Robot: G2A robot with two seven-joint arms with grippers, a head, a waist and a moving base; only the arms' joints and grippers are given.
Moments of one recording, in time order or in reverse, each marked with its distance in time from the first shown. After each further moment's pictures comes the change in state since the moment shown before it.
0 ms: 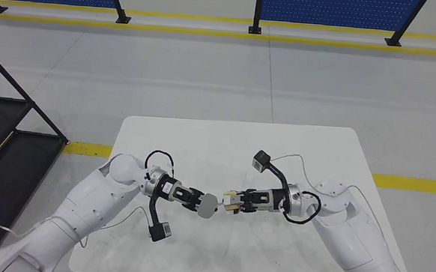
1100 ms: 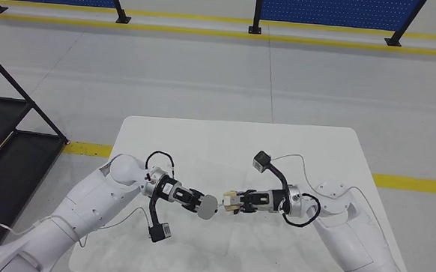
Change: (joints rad) left arm -0.016 0.016 0.037 0.002 -0.018 0.010 -0.010; right arm -0.007 0.008 0.000 -0.015 -0.020 -0.019 -0.014
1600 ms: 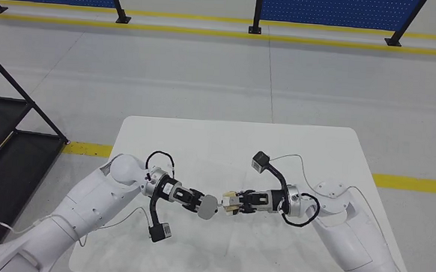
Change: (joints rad) left arm -0.011 0.004 0.017 0.002 -0.008 0.005 -0.005; right arm 0.008 -0.001 -0.012 0.004 0.006 0.002 0.000
